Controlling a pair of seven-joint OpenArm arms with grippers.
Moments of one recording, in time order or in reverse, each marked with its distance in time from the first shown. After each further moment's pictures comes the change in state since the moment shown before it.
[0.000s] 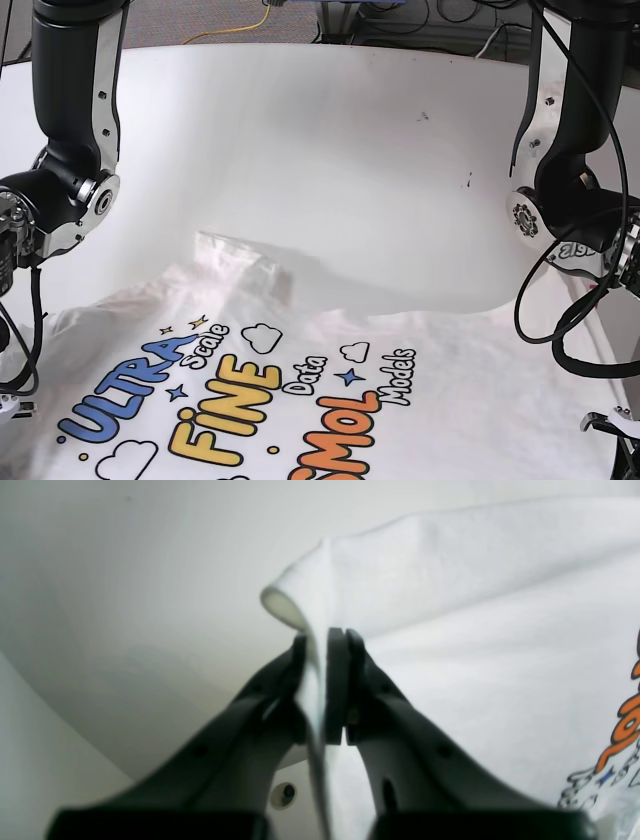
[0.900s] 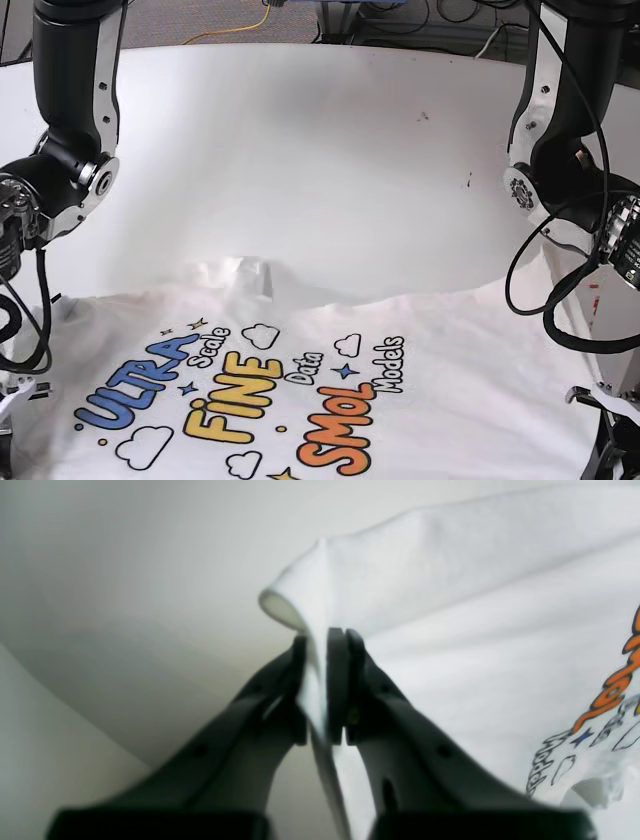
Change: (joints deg) left arm 7.8 -1.3 0.0 -1.1 0.3 0.4 -2.6; right arm -7.0 0.5 0.5 -0.2 3.9 0.0 4.2
